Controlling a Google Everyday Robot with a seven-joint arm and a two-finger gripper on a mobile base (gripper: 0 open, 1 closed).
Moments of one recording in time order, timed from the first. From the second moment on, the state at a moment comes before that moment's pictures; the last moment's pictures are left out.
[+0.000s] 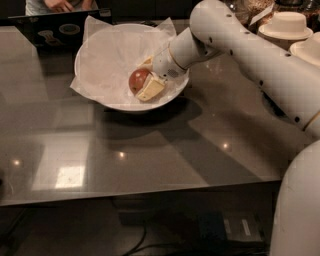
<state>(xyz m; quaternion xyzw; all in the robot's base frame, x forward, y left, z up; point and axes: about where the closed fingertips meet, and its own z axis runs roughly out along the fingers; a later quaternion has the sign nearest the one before) 0.676 0.039 0.853 -0.69 0.61 0.17 0.37</state>
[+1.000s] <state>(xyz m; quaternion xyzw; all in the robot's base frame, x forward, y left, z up) 0.674 0.020 0.893 -0.65 0.60 0.20 0.42</state>
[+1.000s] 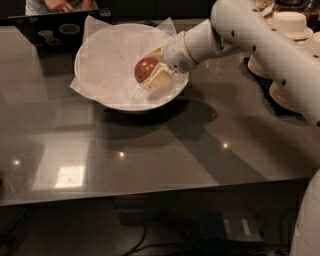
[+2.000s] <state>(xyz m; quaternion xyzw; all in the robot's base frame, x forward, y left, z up) 0.635 0.022 0.967 -0.69 0.56 0.23 0.40</state>
